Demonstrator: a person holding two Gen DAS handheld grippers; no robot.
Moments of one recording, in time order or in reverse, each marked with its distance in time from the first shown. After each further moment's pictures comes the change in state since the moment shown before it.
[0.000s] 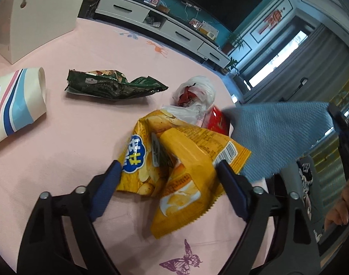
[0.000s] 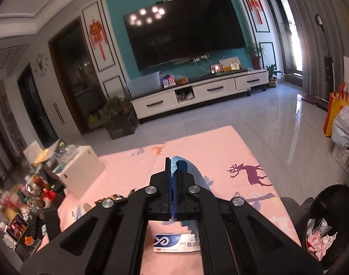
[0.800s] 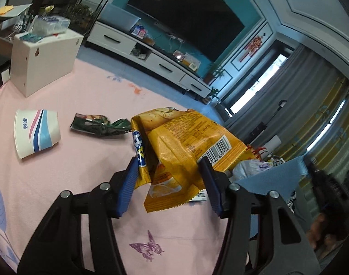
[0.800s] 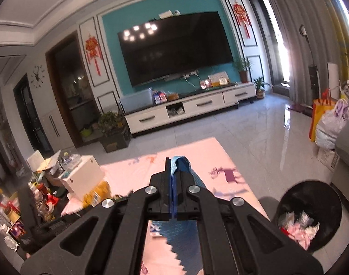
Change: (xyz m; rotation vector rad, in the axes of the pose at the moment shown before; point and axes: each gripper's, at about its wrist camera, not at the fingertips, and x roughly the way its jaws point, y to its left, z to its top) left arm -0.101 -0.037 -0.007 0.017 -0.200 -0.106; right arm -0.087 -0.005 -0.014 0.020 -0.081 -0.076
